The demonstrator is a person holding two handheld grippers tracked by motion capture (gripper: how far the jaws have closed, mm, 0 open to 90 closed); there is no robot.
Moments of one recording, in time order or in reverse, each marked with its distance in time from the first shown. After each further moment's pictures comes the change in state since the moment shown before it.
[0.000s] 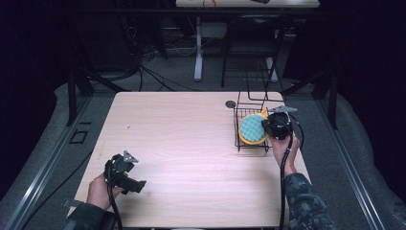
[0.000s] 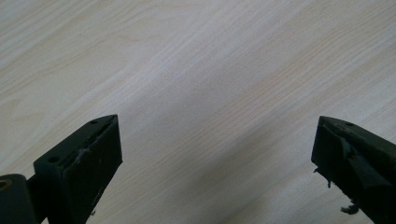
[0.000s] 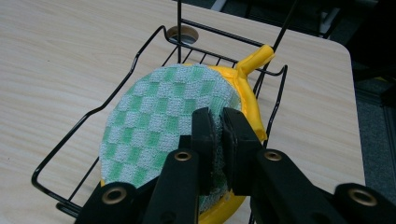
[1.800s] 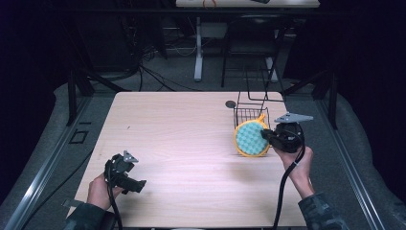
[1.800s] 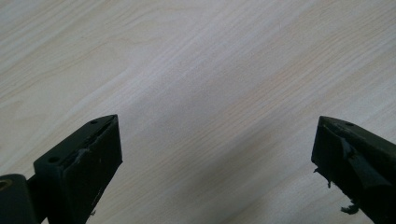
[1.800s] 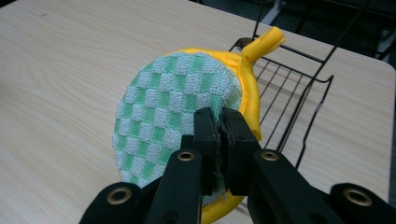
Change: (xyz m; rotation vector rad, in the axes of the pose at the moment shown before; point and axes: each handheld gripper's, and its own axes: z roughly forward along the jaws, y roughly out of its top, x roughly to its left) left arm 0.000 0.000 -0.001 -0.005 0.007 0.003; right arm 0.026 0.000 -0.093 -0.023 0.199 -0.069
